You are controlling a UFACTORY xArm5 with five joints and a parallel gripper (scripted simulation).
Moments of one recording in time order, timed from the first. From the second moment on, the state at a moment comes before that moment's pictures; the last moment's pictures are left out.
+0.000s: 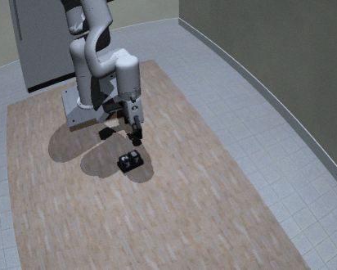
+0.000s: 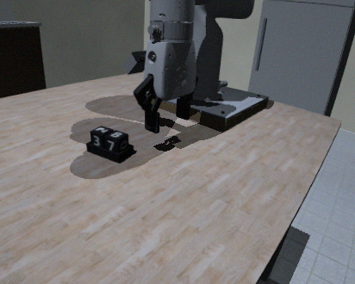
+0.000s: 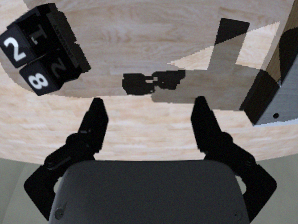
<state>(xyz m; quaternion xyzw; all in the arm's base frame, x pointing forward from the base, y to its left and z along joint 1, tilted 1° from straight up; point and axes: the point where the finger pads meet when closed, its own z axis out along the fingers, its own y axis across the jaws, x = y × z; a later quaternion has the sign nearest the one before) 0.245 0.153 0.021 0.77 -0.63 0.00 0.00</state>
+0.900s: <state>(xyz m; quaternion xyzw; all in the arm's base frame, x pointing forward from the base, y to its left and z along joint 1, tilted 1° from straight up) 0.245 0.154 0.032 0.77 -0.63 0.00 0.00</state>
